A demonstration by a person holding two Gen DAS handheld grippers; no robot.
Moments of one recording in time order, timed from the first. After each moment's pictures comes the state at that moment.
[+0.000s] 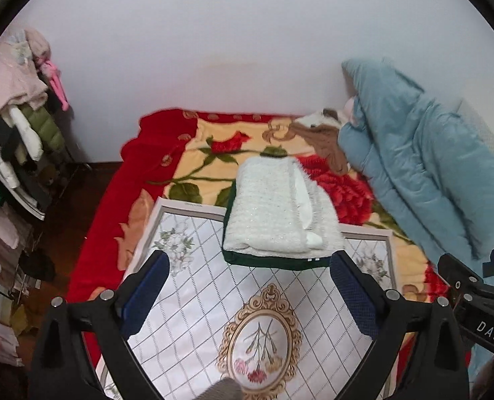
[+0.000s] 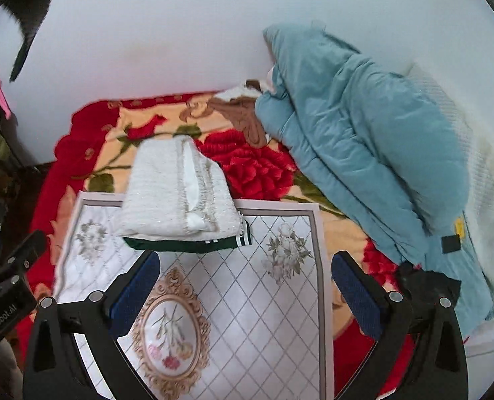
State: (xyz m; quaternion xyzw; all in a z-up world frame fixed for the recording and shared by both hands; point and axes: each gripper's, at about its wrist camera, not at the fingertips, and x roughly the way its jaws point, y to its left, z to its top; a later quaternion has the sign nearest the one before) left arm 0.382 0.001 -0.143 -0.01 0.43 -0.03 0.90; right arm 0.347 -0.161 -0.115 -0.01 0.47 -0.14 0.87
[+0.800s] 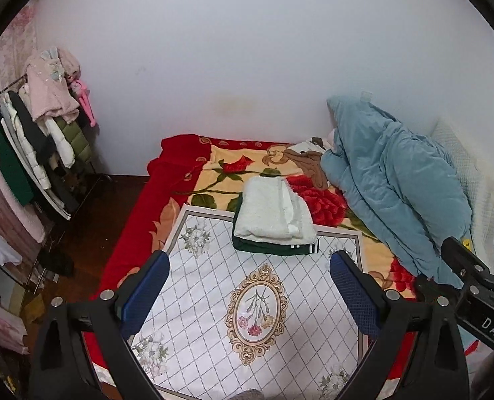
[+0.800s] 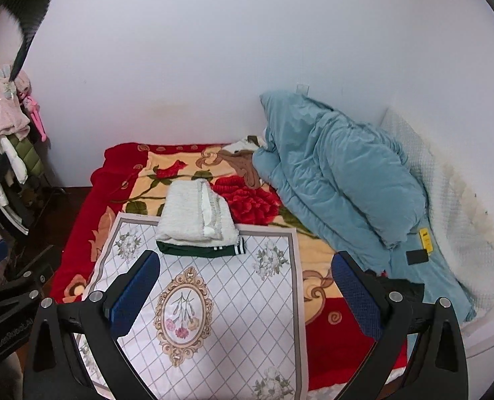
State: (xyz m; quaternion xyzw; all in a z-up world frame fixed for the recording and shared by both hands) left arm 0.208 0.016 -0.003 -0.02 0.38 -0.02 0.92; right arm 0.131 -0.117 0.078 -0.03 0.37 -0.13 0.92
